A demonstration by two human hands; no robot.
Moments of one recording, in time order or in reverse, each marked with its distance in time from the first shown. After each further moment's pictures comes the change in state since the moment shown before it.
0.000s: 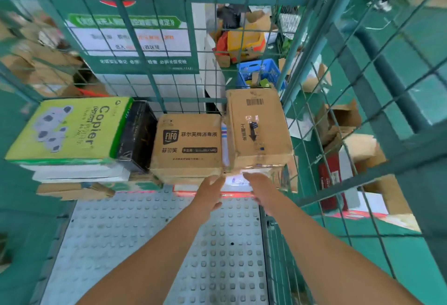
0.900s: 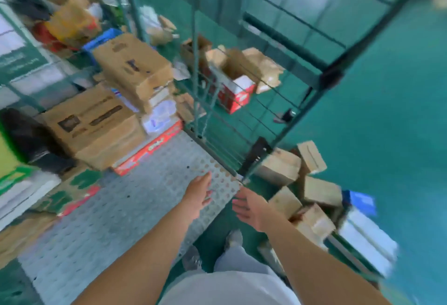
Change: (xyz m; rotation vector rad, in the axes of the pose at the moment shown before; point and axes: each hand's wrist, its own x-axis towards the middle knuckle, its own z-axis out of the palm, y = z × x) left_hand -0.251 -0.269 -0.073 0.455 -0.515 -0.059; right_hand -0.373 0.348 0.216 1.041 0.375 0.341
